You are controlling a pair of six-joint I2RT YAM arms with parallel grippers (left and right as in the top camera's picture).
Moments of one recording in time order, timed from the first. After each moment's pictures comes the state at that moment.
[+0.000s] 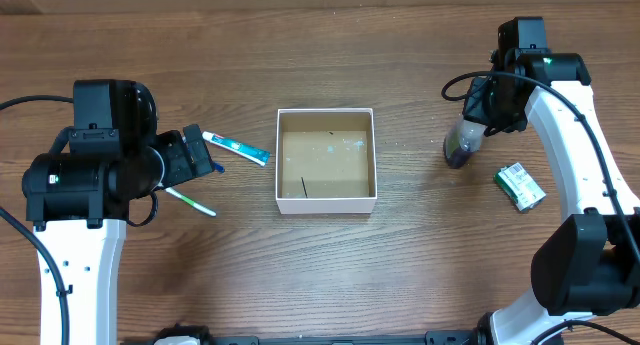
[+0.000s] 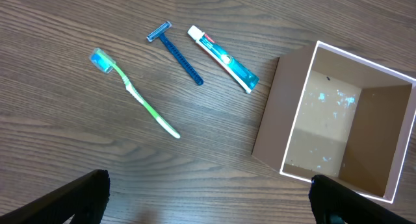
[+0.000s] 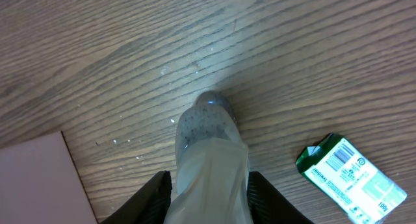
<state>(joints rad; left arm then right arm) 0.02 1.26 1.48 -1.31 0.05 -0.33 -0.01 1.80 1.59 -1.07 0.01 0.31</state>
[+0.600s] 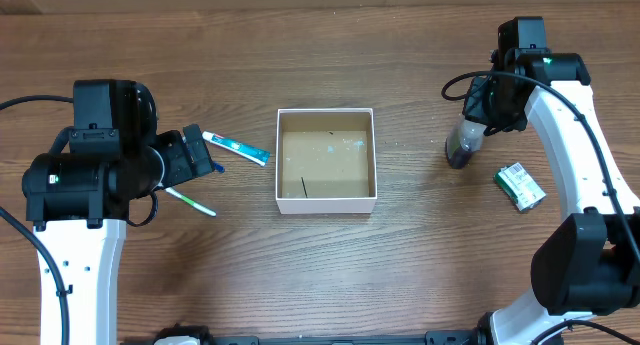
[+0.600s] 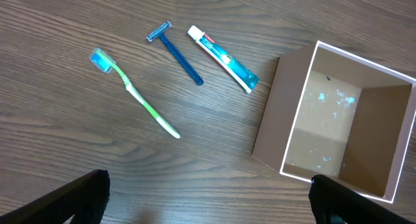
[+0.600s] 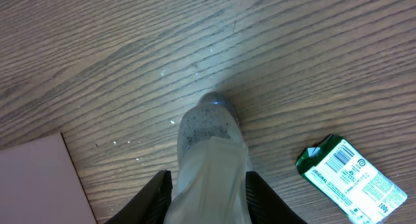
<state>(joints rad) 0.02 1.26 1.48 -1.31 0.05 -0.33 -0.01 1.80 1.59 -1.07 0.01 0.30</state>
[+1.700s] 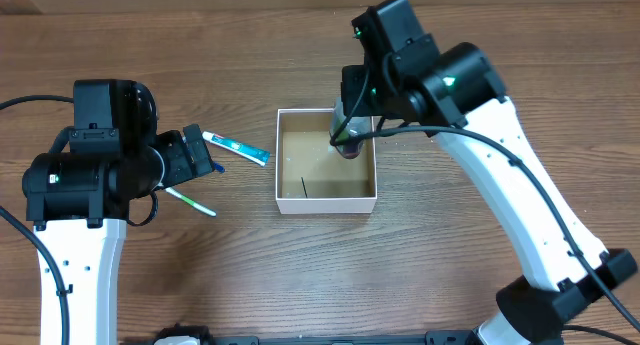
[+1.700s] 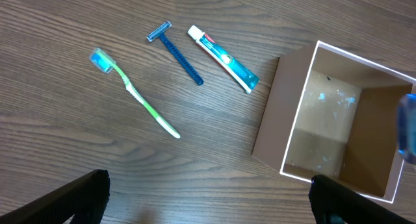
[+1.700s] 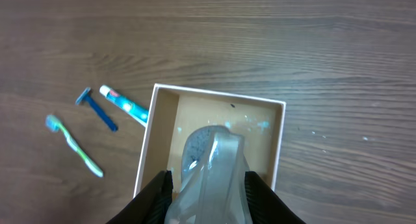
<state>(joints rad) 0.02 1.26 1.48 -1.31 0.05 -0.33 0.56 1.79 2.01 -1.21 0.02 0.47</state>
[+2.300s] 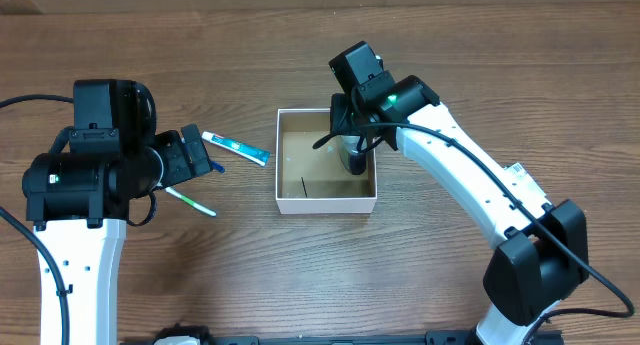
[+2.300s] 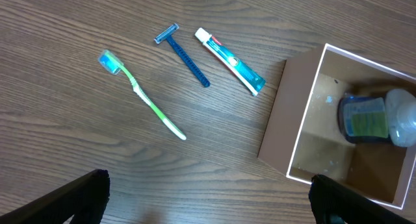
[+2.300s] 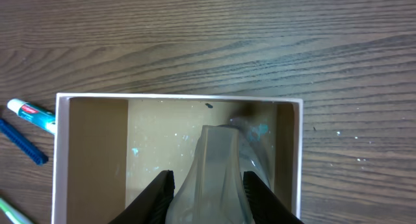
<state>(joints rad) 0.02 1.26 1.48 -1.31 0.02 -0.33 0.56 1.86 1.63 -0.86 0.08 0.56</state>
